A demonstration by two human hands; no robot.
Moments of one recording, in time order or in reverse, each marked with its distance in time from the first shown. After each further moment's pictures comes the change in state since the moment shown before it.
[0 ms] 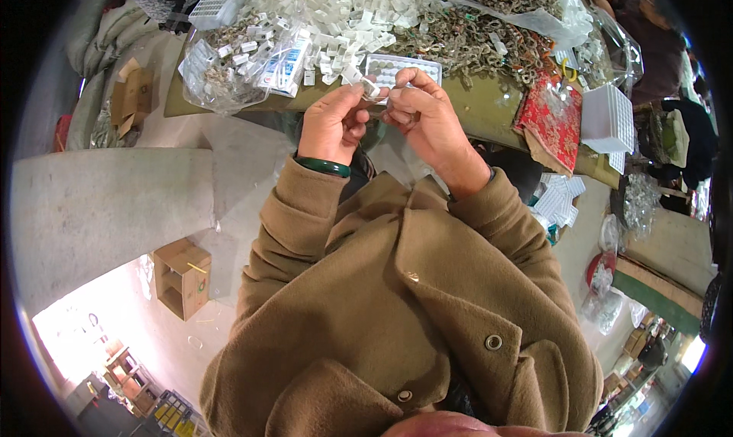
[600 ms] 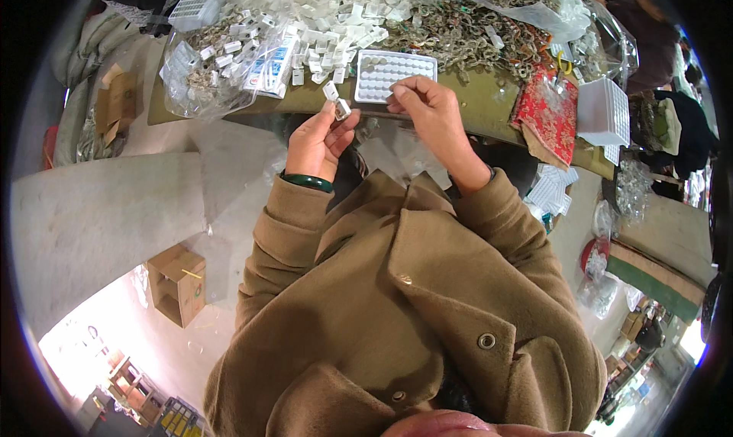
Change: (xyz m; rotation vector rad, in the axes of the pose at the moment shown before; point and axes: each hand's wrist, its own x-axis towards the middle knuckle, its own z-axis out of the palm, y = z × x) left_hand 0.003 -0.018 -0.043 -0.043 0.123 -0.080; right_hand 0.010 0.015 -0.031 -0.767 0.245 -0.235
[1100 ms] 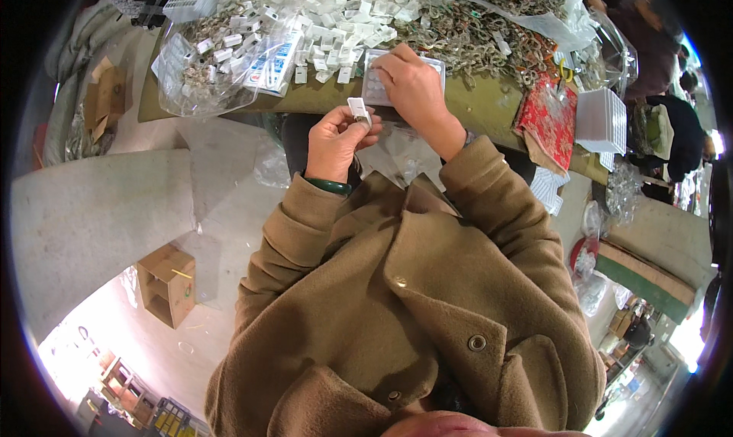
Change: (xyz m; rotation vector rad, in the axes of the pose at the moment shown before) left_hand 0.014 -0.022 0.001 0.274 -0.110 0.160; right_hand 0.059 0.021 0.025 -0.878 0.093 -0.629
